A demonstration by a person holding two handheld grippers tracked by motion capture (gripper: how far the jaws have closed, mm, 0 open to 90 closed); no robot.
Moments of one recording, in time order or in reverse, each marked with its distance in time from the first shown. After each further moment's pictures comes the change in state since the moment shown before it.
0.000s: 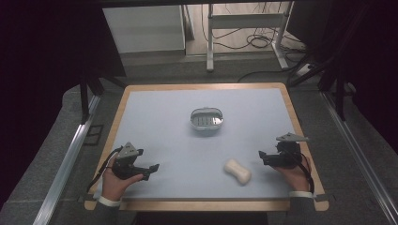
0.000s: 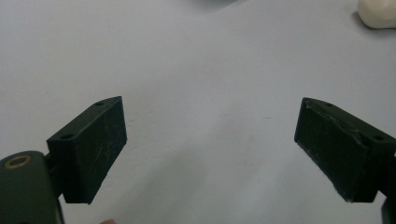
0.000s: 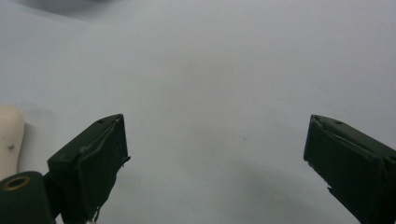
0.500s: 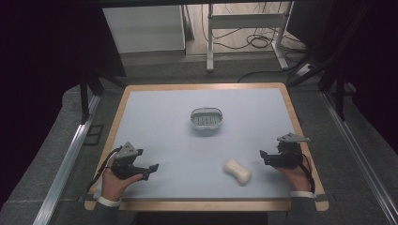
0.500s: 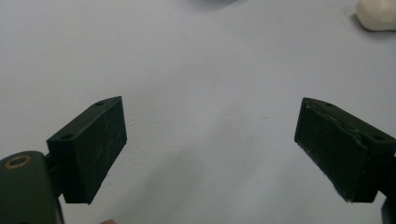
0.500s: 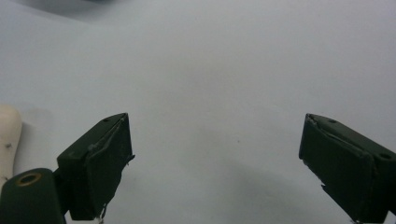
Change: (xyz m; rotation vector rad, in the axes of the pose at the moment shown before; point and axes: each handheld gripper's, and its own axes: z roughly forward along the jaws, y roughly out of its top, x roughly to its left) left arm 0.001 0.000 -0.002 -0.002 -0.002 -0.005; right arm -0.001 0.000 -0.003 -0.016 -0.010 -0.022
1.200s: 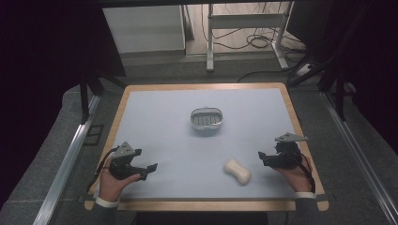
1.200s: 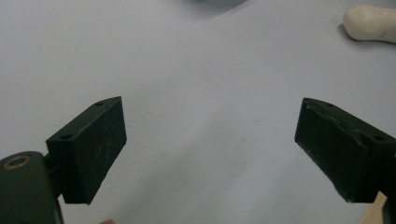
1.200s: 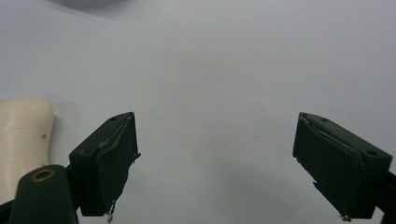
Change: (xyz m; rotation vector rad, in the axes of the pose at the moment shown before) left arm 0.000 0.001 -0.008 -0.018 -0.024 -0.023; right arm 0.009 0.007 -0.009 0.032 0.028 -0.014
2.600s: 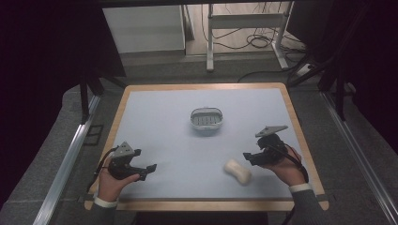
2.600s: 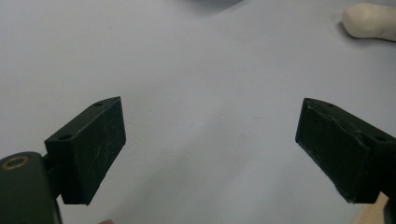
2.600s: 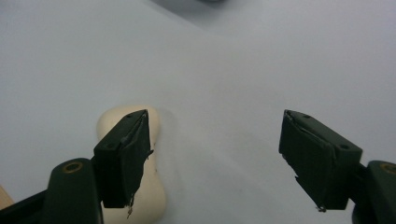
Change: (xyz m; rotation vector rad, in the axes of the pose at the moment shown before) left arm 0.002 0.000 -0.003 0.011 -0.001 0.002; right arm 0.047 0.049 -0.010 0.123 0.164 -0.162
